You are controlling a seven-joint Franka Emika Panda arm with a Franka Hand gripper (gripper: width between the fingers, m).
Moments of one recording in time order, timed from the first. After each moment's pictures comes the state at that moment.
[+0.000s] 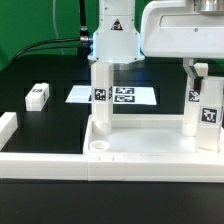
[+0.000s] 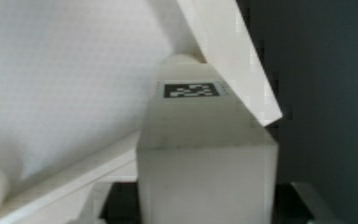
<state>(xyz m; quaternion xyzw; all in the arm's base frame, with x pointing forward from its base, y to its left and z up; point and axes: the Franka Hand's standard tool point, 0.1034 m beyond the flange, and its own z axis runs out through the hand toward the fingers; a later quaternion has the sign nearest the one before) 0.641 0.107 0.119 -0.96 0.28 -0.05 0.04</state>
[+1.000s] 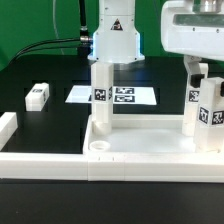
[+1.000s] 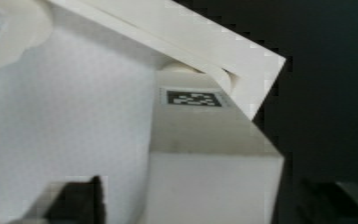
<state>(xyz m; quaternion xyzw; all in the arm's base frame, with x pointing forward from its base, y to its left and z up) 0.639 0.111 0.119 -0.86 0.51 -0.04 0.04</state>
